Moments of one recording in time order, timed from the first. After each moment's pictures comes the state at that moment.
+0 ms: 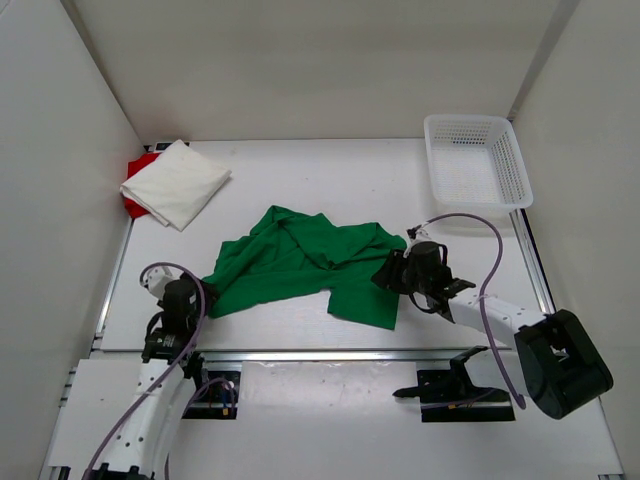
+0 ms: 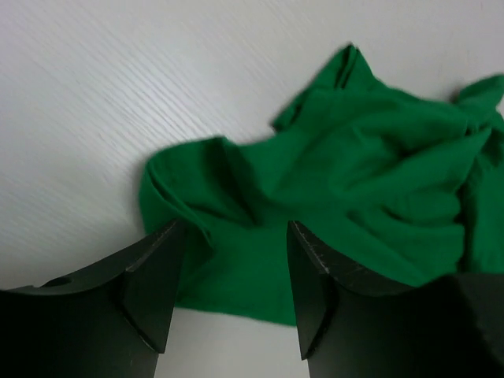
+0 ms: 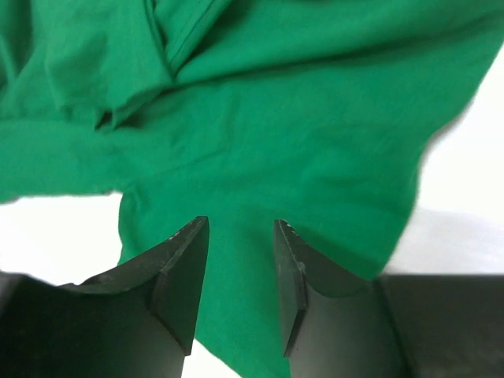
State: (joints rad) left arm -0.04 0.42 0.19 -0.38 -0.27 -0.80; right arm 0.45 1.19 0.37 0.16 -0.16 0.63
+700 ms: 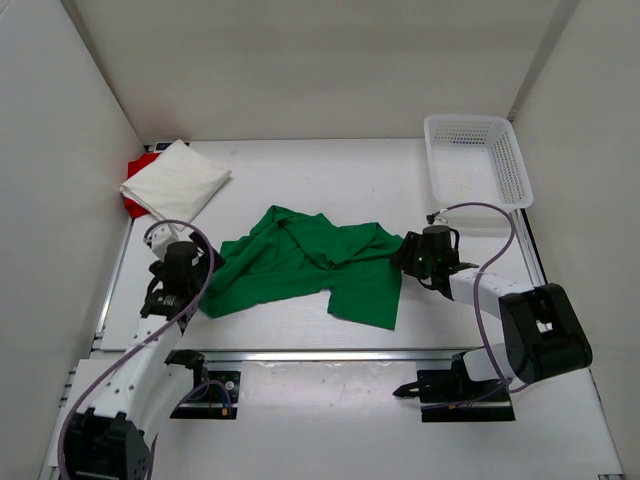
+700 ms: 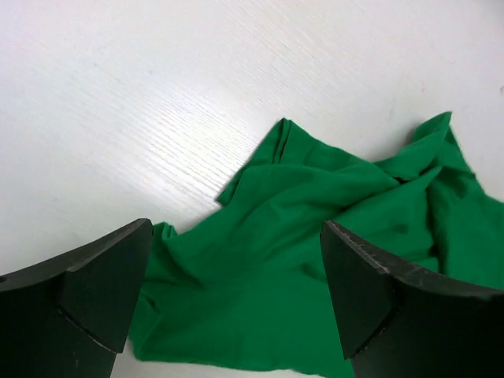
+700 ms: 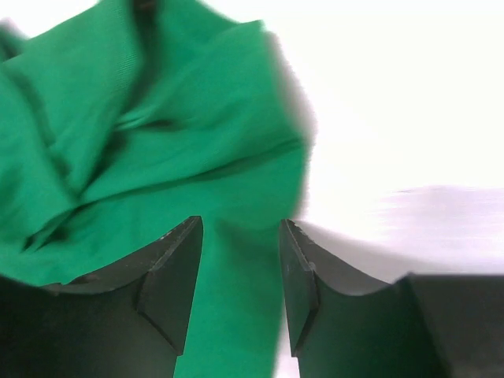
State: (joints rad) left arm -0.14 0.74 0.45 -0.29 -0.37 -0.66; right arm 0.28 1.36 0.49 0.16 -0.08 0.59
